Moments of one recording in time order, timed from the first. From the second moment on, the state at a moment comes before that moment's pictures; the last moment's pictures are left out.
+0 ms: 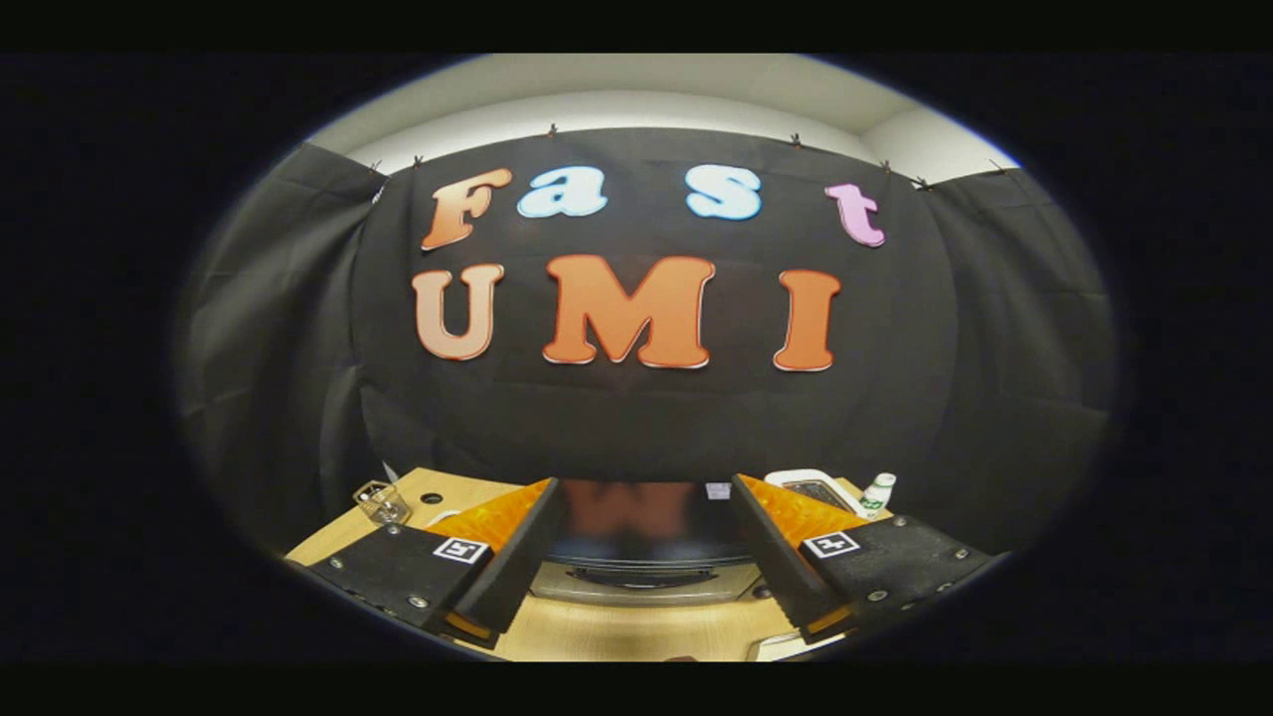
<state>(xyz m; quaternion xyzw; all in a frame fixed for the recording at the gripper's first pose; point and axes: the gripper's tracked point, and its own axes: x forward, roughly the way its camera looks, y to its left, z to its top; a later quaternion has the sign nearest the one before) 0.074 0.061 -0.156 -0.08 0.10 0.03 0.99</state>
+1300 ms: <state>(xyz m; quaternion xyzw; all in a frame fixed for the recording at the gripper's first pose) 0.088 0.033 -0.307 -0.08 0.23 0.02 0.97</state>
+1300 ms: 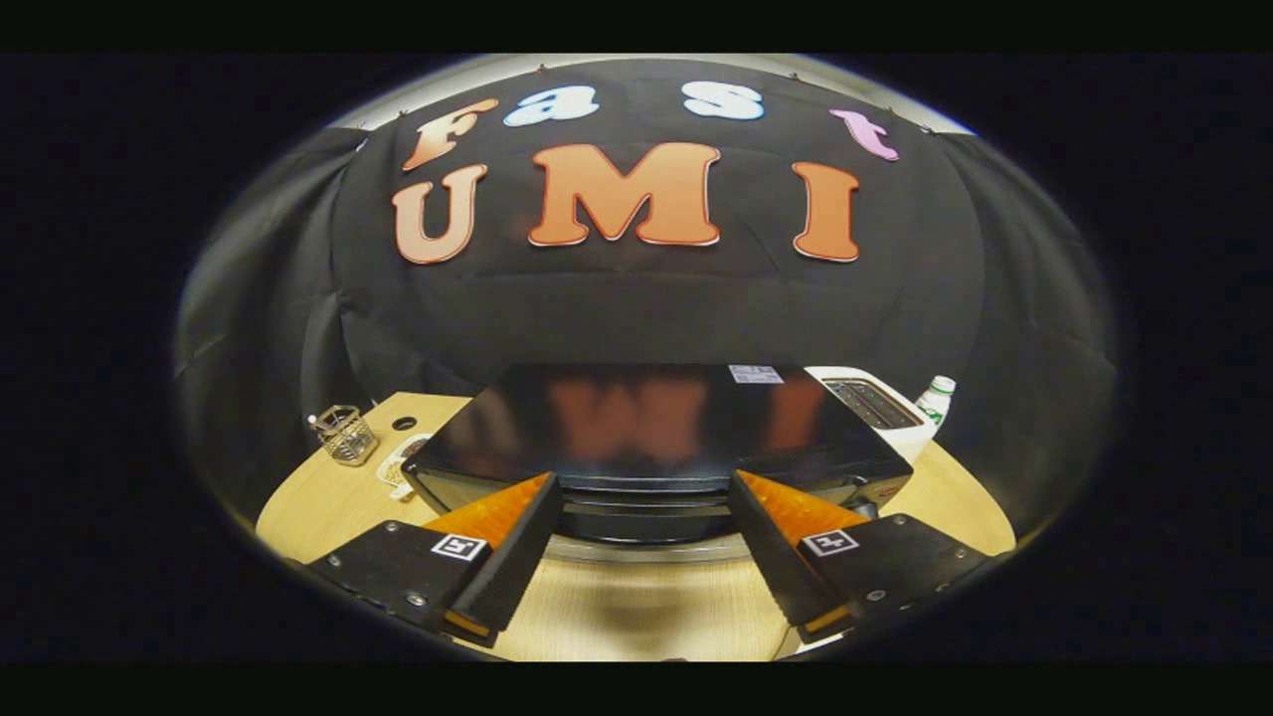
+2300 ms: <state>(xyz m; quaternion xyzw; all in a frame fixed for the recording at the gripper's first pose) -0.021 0.021 -0.345 -0.11 0.29 0.02 0.95</state>
